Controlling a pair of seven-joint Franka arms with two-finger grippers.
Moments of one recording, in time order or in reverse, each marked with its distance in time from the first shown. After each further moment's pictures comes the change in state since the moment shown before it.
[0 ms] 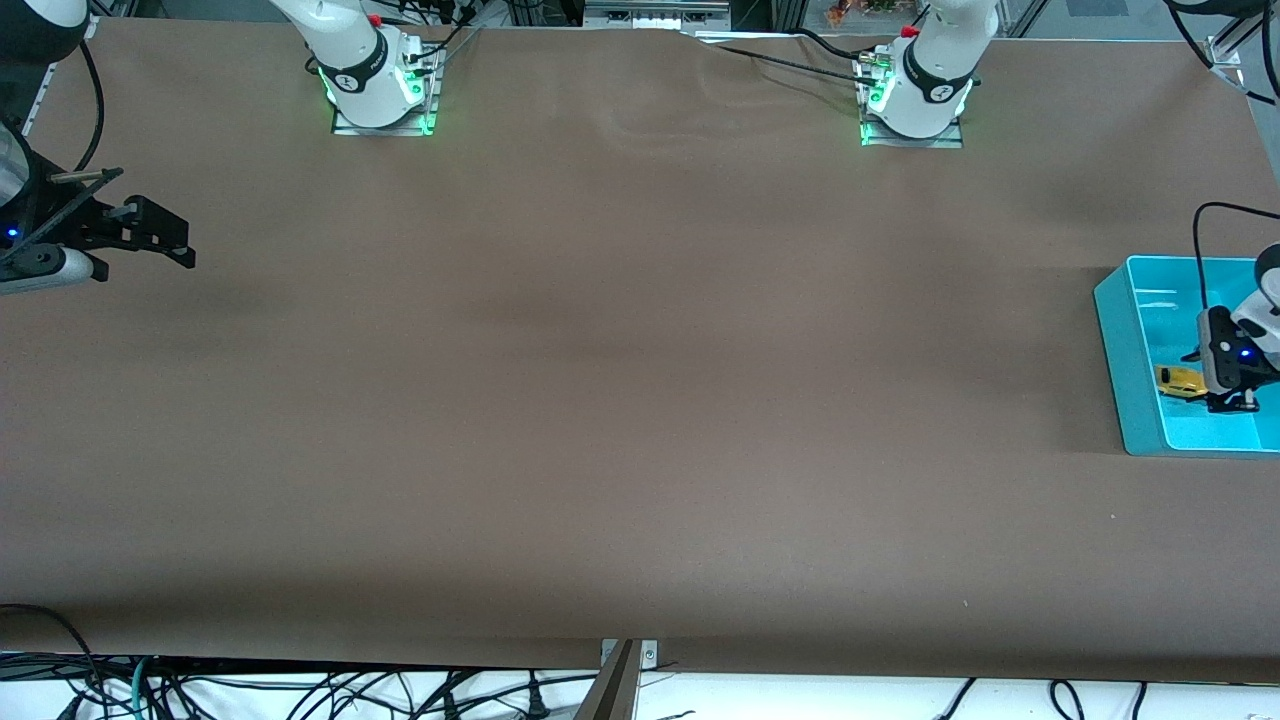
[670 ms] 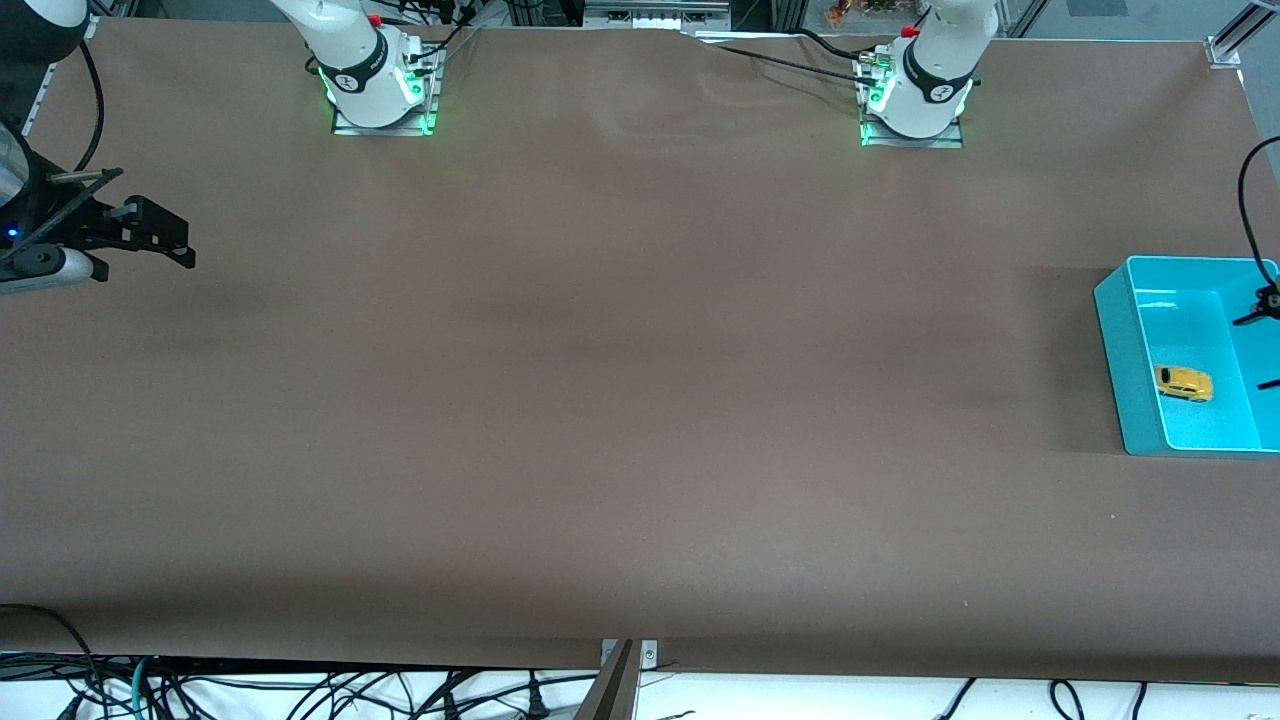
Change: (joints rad) left arm -0.054 -0.263 -0.019 0.018 -0.137 -0.315 -0.258; right arm 0.000 0.000 0.000 0.000 0.000 0.000 0.000
